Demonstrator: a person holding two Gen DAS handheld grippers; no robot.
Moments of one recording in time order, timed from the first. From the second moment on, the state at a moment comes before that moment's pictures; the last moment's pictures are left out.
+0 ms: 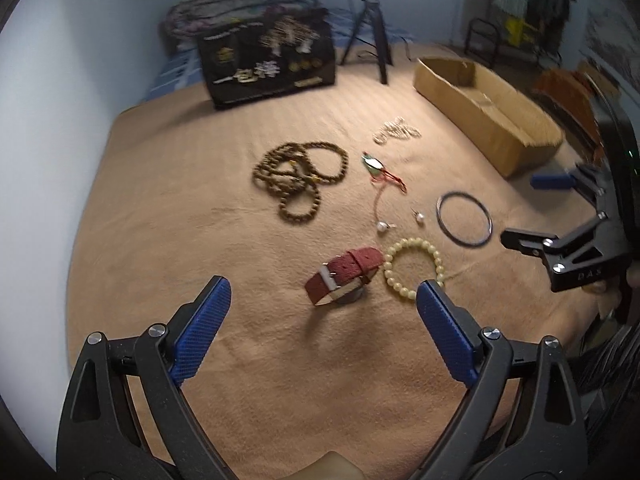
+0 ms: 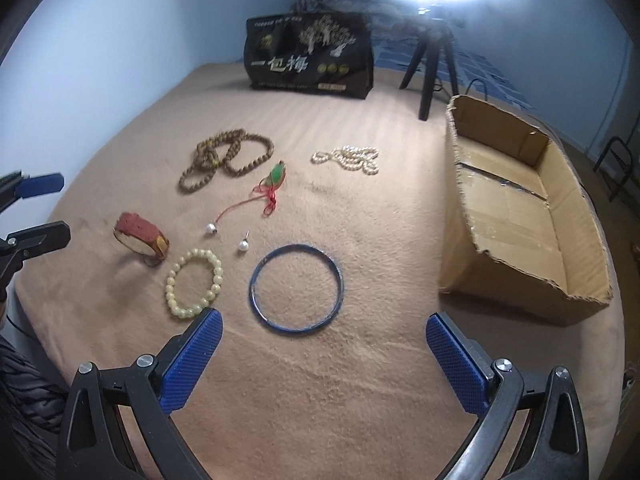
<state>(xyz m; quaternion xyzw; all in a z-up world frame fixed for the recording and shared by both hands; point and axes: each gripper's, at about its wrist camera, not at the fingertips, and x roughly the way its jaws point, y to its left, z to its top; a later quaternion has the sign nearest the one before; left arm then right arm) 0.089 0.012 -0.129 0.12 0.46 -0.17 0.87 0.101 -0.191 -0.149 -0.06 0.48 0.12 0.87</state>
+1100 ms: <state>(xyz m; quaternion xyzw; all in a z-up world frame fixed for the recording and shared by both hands) 0.132 0.004 -0.179 0.16 0.51 -0.20 0.82 0.132 -0.172 -0.183 -0.10 0.51 0.13 0.84</state>
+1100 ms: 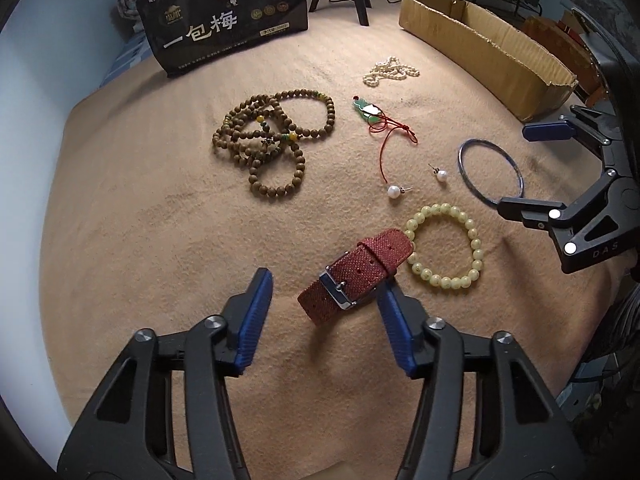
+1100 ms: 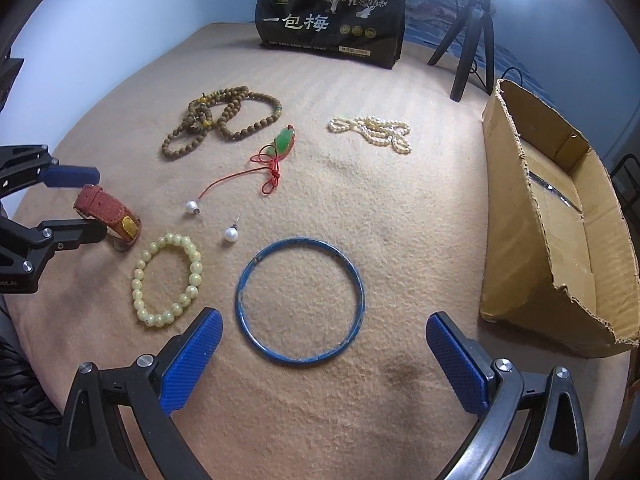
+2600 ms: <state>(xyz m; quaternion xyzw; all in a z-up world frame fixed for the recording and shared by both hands) 0.154 -0.005 -0.115 0.08 0.45 -0.17 0.87 0.137 -0.169 -0.134 -0.08 0.45 0.16 0.88</state>
